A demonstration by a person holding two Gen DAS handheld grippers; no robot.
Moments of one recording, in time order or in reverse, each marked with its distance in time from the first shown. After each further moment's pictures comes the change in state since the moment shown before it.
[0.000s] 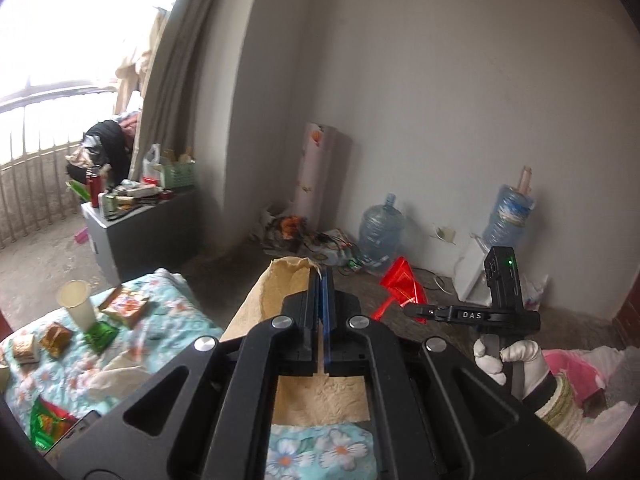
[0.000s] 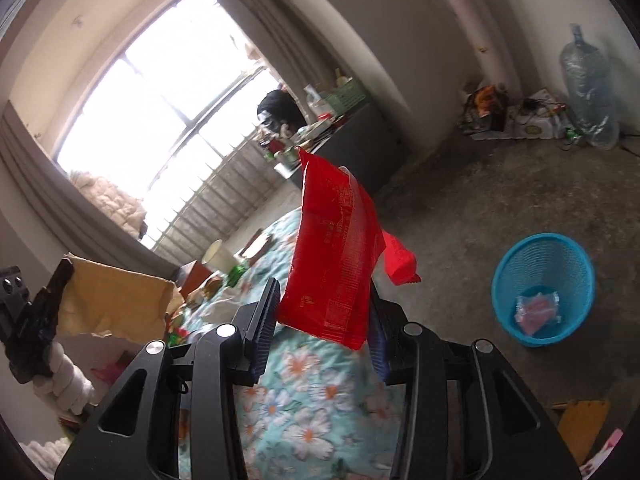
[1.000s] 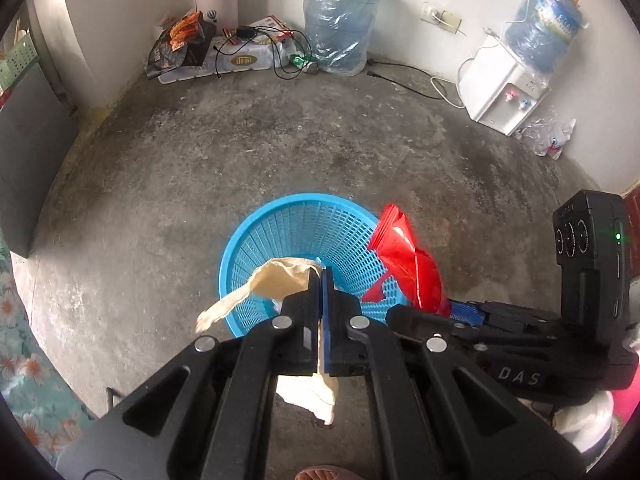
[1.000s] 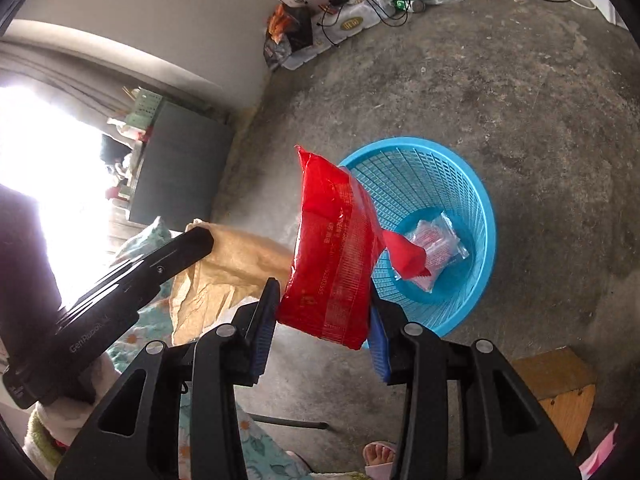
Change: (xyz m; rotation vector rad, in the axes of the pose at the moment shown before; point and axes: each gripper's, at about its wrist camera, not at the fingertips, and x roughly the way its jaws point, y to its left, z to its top) left arm 0.560 -0.112 -0.162 0.142 0.734 -0.079; right arm 0.151 -0.310 -0.021 0.456 0.204 -0.248
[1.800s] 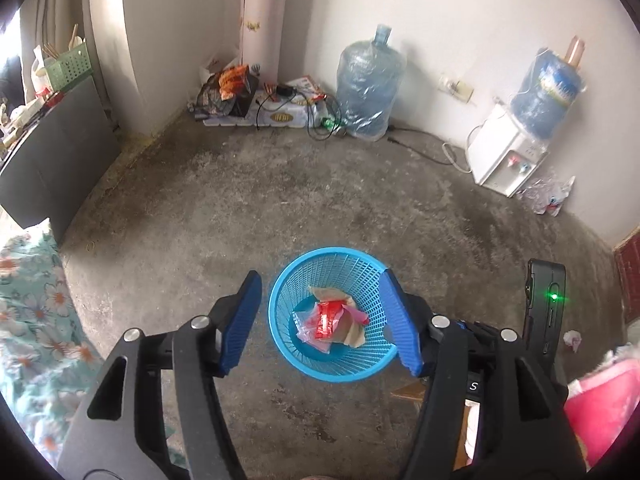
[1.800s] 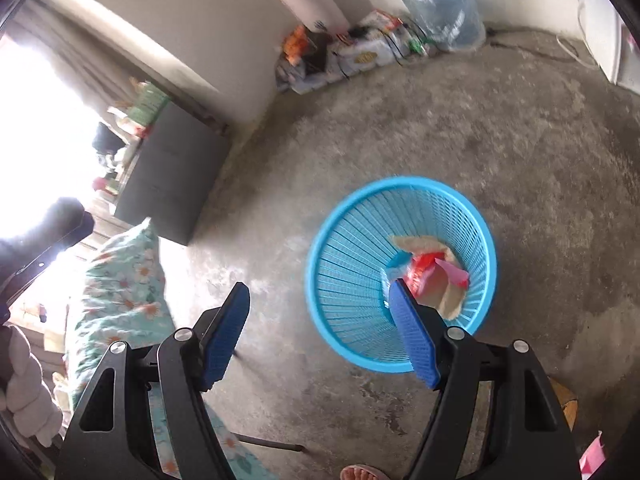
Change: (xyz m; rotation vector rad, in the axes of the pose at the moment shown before) left arm -0.149 0.041 -0.004 -0.094 -0.190 0.023; right arm -0.040 0.076 -0.025 -0.155 -0.171 -0.057
